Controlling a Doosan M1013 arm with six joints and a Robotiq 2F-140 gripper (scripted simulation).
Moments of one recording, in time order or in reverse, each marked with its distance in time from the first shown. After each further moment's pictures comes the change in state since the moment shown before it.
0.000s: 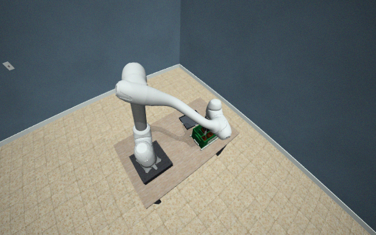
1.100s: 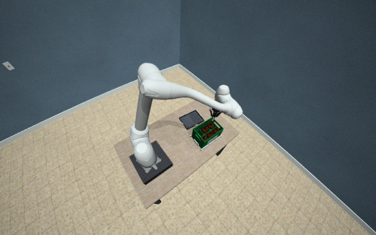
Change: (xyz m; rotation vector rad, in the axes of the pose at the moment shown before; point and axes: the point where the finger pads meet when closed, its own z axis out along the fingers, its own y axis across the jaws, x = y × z) arm 0.175 0.064 -0.001 -0.003 0.002 -0.007
